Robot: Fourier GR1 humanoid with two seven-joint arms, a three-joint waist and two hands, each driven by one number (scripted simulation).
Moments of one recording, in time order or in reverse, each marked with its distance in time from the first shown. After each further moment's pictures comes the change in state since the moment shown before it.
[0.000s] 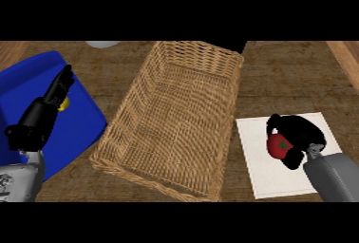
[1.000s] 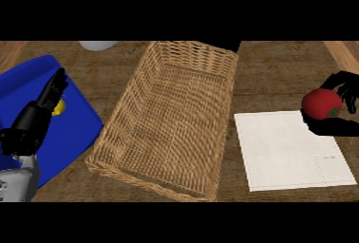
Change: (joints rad) left arm 0.031 0.004 0.023 -0.020 -0.006 -0.001 0.010; right arm 0.026 0.072 -0.408 -0.450 -0.247 -0.373 0.134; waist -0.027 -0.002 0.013
